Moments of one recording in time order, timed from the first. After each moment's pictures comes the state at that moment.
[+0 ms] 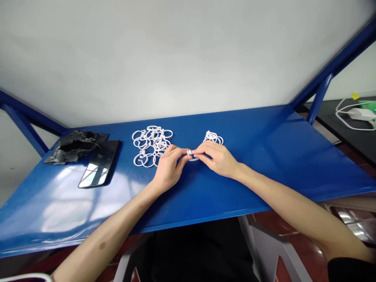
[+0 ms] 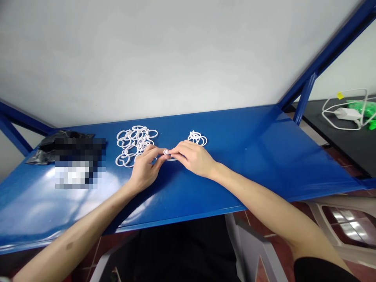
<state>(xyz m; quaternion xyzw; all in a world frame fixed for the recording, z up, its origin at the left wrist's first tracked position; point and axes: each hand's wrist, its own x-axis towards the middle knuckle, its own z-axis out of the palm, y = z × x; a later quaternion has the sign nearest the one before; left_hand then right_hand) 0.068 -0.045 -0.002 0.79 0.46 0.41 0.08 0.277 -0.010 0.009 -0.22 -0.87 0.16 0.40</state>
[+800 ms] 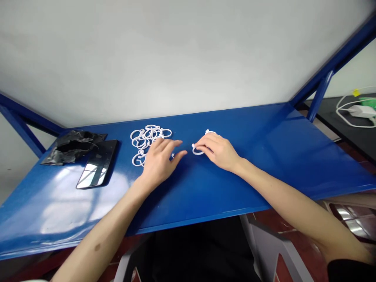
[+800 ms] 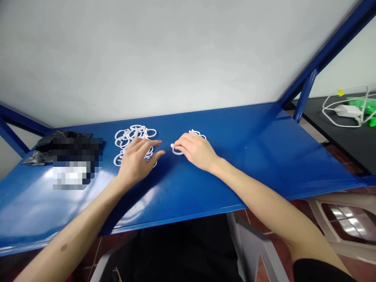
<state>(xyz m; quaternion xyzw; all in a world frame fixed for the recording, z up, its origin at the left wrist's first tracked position) 0.043 -0.031 0.005 0.82 0.46 0.33 -0.08 0.286 0.004 0.010 -0.29 -0.88 0.09 0.37</state>
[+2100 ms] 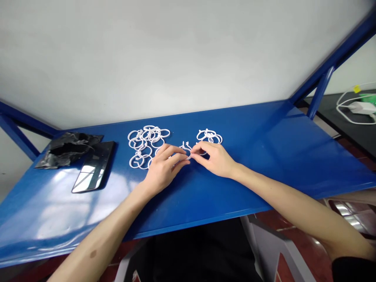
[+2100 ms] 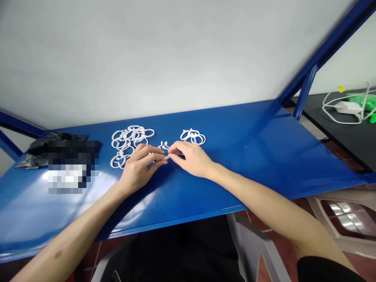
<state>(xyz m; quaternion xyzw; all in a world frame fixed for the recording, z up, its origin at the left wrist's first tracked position) 0.053 -0.043 0.007 0.85 0.37 0.36 0.01 0.272 -0.015 0.007 -0.32 -0.83 0.27 0.37</state>
